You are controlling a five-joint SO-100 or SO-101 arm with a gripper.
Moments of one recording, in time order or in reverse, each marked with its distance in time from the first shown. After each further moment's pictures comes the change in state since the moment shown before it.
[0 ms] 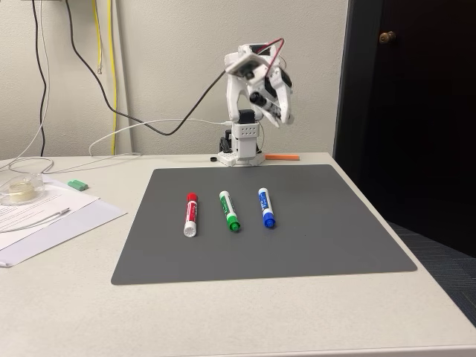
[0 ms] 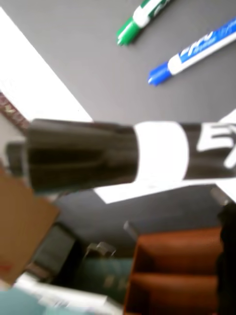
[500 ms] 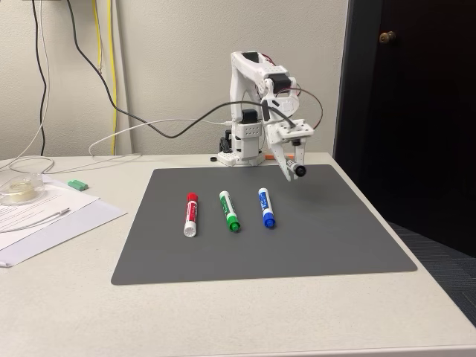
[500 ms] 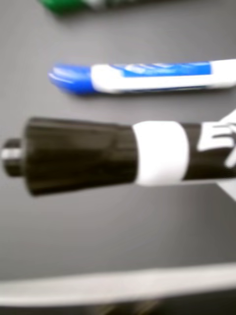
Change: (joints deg) arm -8.0 -15.2 2.4 6.9 -23.4
